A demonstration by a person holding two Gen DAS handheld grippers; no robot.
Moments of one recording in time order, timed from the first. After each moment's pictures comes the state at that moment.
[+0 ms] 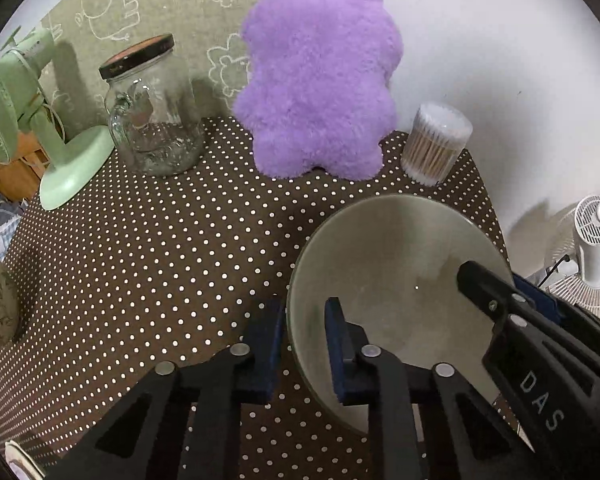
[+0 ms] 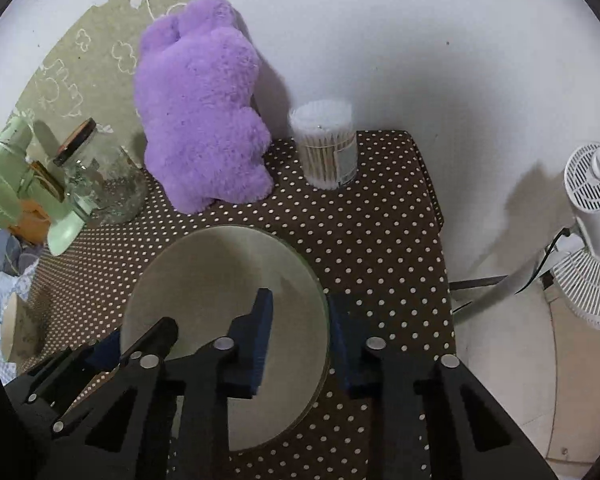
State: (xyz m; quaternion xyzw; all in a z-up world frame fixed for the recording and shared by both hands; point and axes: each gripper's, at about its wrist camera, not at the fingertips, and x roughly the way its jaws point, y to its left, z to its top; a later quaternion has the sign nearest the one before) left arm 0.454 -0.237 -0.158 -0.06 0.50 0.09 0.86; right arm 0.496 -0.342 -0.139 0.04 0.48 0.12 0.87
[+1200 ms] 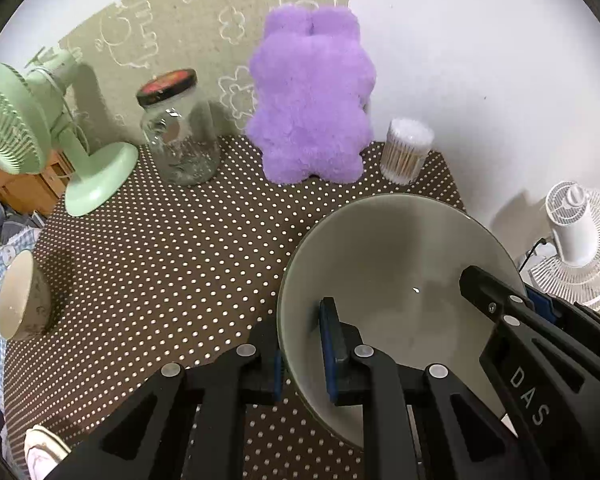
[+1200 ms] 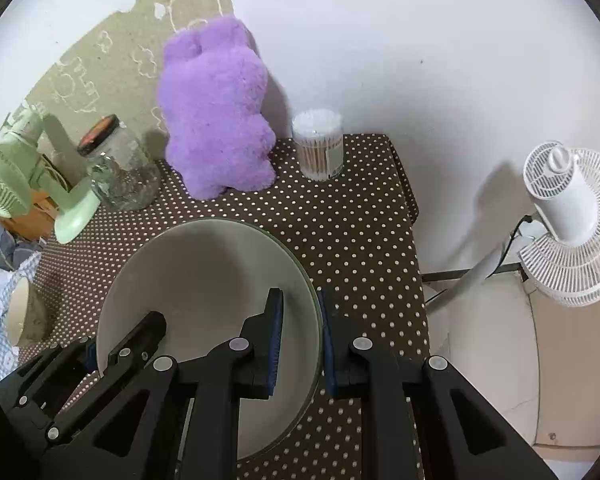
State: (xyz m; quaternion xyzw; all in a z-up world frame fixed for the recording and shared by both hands) left arm 0.391 -0.249 -0.099 -0.04 0.48 0.08 0.87; right arm 0.434 -0.347 -0.098 0.03 0.47 0.10 0.87
